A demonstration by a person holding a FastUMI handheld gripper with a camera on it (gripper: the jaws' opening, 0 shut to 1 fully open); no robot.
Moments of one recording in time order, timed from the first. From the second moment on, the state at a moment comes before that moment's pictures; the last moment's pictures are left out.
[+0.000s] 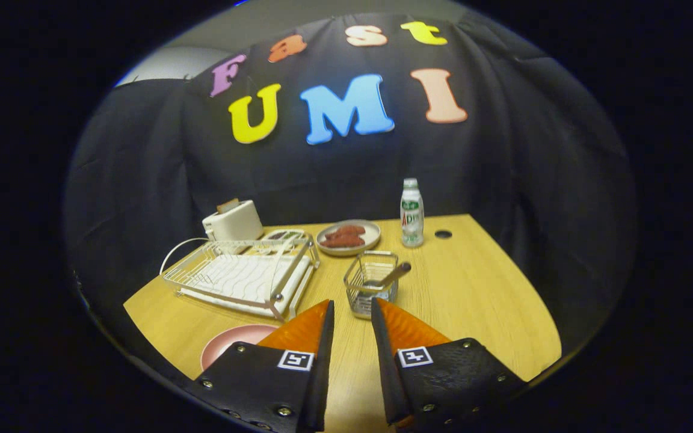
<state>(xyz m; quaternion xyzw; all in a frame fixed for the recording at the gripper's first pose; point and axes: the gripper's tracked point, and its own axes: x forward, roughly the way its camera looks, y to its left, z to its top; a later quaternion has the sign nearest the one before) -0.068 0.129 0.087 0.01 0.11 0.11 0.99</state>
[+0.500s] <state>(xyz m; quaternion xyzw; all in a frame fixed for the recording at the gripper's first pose) -0.013 0.093 0.083 -0.01 0.05 0.08 1.00</state>
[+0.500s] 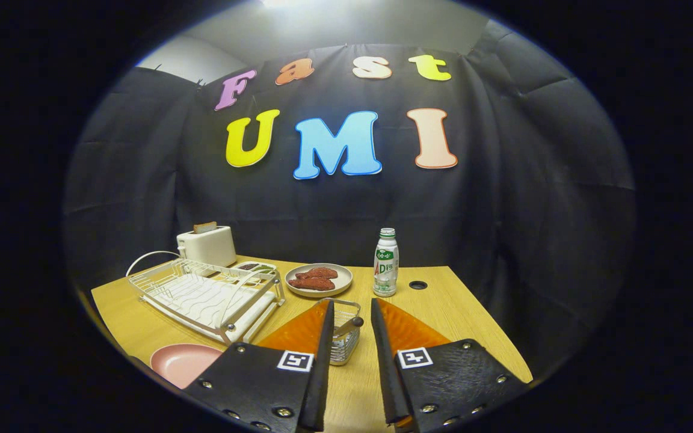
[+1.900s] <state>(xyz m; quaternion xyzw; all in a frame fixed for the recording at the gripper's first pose) 0.061 0.134 0.058 -0.02 0.07 0.07 0.99</state>
